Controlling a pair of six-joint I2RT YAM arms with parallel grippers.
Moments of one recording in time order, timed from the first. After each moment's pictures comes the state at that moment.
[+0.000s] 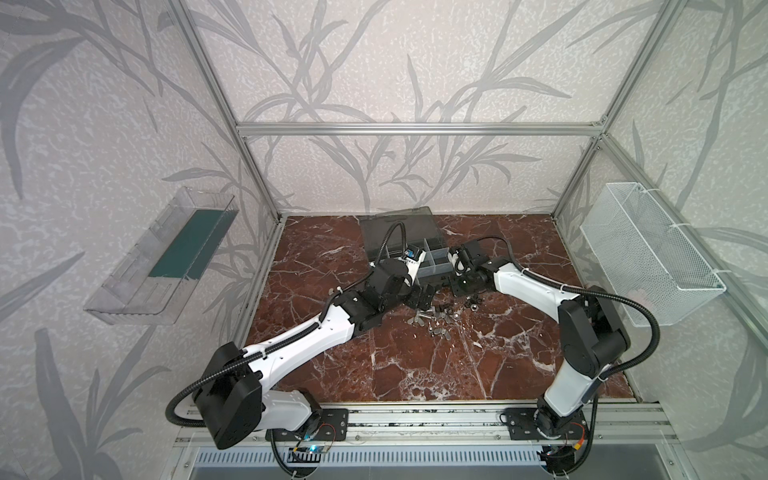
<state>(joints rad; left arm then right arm) -0.77 1.33 0.96 -0.13 -0.07 -0.18 0.49 1.76 1.24 -0.56 -0.05 0.21</state>
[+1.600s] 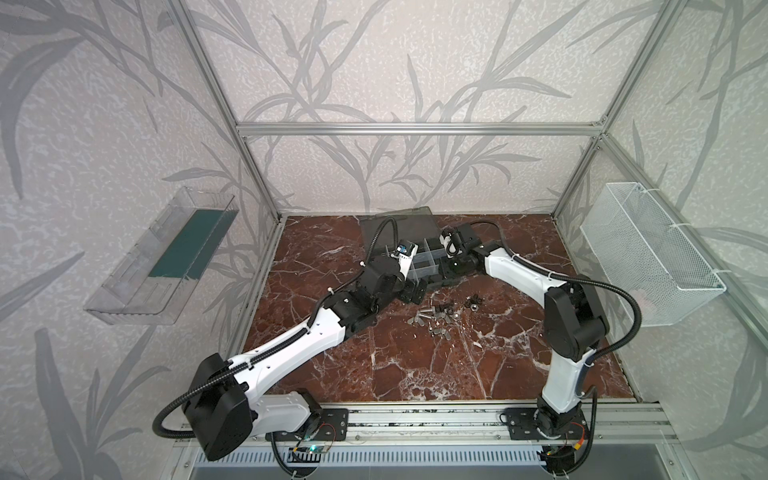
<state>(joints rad) -0.75 1.27 0.96 -0.13 -0.15 -0.13 0.48 1.87 1.42 -0.55 -0.09 0.23</state>
